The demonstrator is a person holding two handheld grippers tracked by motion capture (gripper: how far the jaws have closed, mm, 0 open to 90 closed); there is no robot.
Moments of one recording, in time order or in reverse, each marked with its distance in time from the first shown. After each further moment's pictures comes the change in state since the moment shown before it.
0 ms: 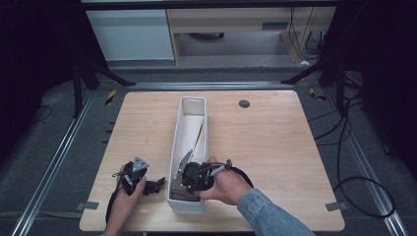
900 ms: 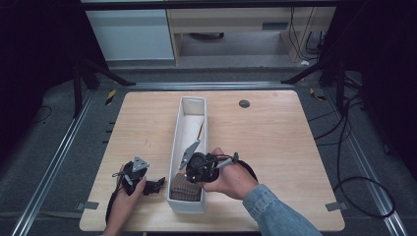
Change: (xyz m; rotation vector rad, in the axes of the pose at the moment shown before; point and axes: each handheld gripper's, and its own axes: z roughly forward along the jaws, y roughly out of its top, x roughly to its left) left arm 0.000 0.000 0.000 0.000 0.000 0.001; right arm -0.010 0.001 -0.030 -0.101 -0.064 0.011
